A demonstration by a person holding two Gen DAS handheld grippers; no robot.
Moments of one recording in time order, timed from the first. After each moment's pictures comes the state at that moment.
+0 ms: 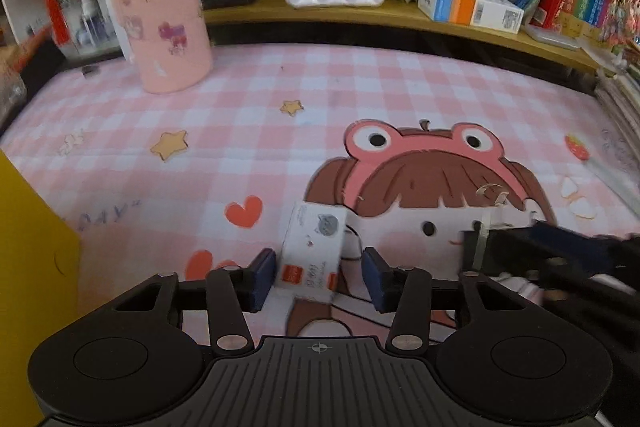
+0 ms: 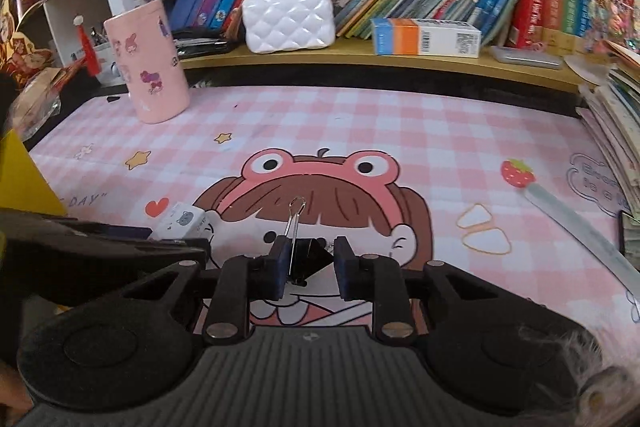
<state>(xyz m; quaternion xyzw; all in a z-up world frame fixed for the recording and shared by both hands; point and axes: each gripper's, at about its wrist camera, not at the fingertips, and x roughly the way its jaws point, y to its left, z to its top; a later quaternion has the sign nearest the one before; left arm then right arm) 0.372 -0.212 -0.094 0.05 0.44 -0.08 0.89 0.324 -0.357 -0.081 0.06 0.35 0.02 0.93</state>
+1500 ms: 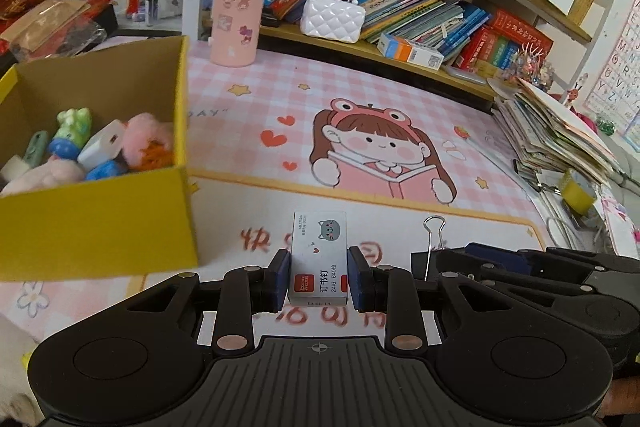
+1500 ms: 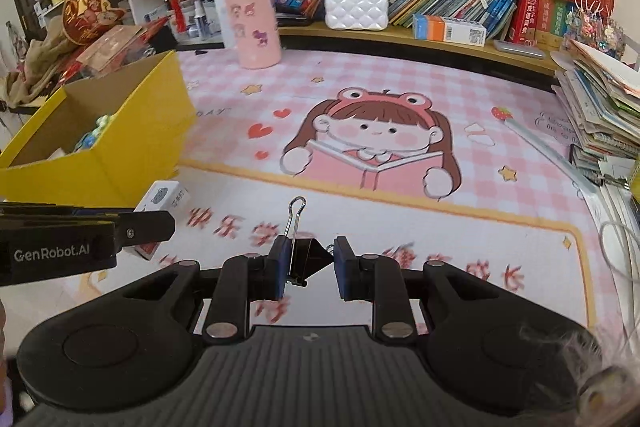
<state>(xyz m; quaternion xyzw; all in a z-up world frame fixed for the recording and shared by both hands) 0.154 -0.087 -0.015 -0.06 0.41 -0.15 0.90 0.129 -0.273 -0.022 0.03 0.38 0.06 0.92</state>
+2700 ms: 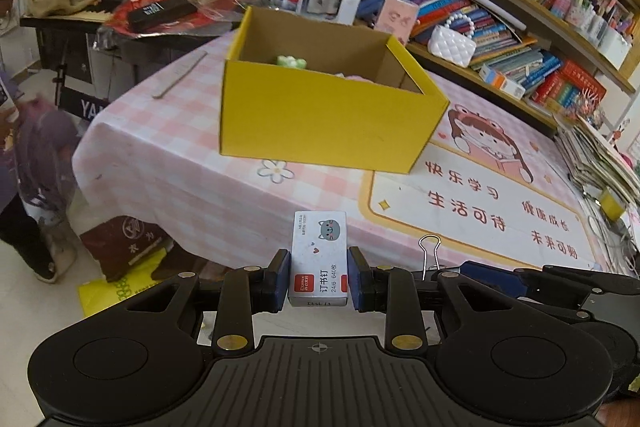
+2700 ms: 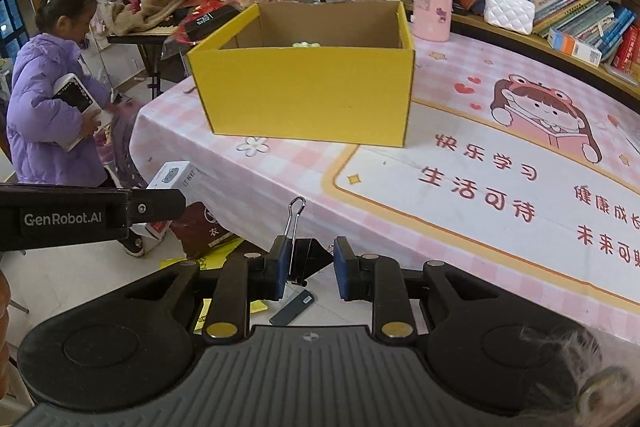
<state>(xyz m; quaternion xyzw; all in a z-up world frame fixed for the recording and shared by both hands) 0.005 0.106 -0.012 -0.11 0.40 -0.05 0.91 0.009 -0.068 -0.022 -0.02 0.39 0.17 0.90</state>
